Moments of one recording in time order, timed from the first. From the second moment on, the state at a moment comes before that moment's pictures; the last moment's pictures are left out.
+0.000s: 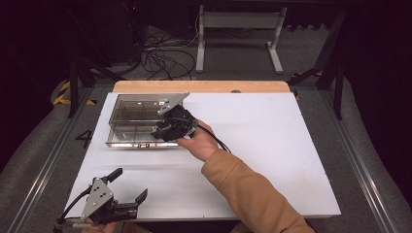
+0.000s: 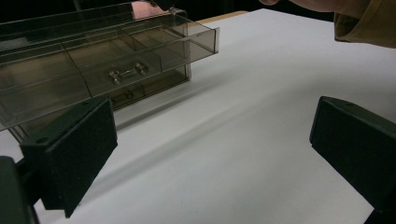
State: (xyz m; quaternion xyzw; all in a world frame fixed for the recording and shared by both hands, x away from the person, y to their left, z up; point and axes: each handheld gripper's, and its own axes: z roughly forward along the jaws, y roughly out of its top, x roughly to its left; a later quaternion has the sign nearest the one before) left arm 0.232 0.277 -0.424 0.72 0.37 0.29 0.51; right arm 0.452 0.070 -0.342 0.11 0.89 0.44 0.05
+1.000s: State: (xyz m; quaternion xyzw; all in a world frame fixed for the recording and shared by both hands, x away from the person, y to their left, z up) left arm 0.226 0.282 -0.424 0.72 0.38 0.30 0.50; right arm 0.461 0.104 -0.366 0.12 0.89 0.43 0.05
